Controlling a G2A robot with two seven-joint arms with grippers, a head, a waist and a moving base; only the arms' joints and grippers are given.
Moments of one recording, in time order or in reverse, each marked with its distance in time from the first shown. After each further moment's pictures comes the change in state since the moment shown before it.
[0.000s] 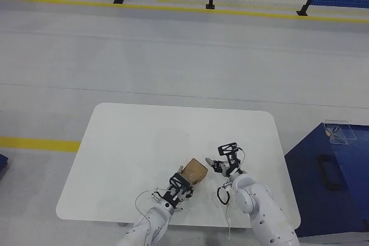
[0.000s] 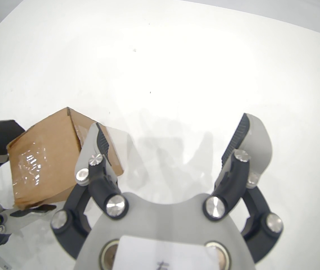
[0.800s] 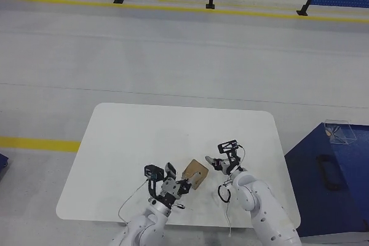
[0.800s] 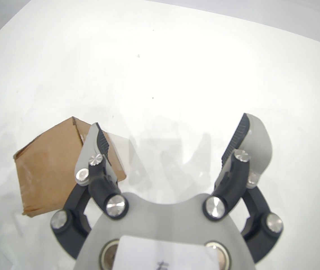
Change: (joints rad) left arm 0.179 0.070 -0.130 -0.375 -0.455 -0.203 -0.062; right arm 0.015 0.002 0.006 -0.005 -0.003 -0.027 0.016
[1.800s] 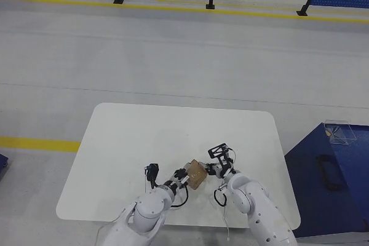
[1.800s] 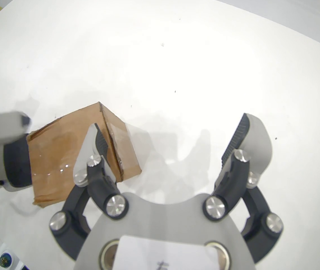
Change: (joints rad) left arm -0.075 -0.062 -0.068 -0.107 -1.151 0.526 -0.379; right arm 0.007 -0.003 -0.045 -0.001 -0.050 -0.065 0.024
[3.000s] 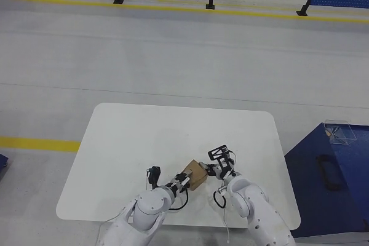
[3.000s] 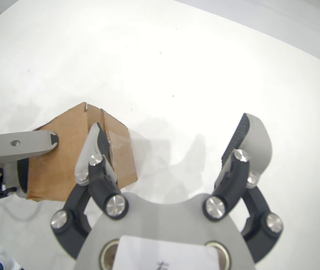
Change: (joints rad) left arm -0.056 0.007 0.035 0.085 -0.092 0.102 -0.066; right arm -0.035 0.000 -0.005 -0.040 -0.052 0.045 -0.030
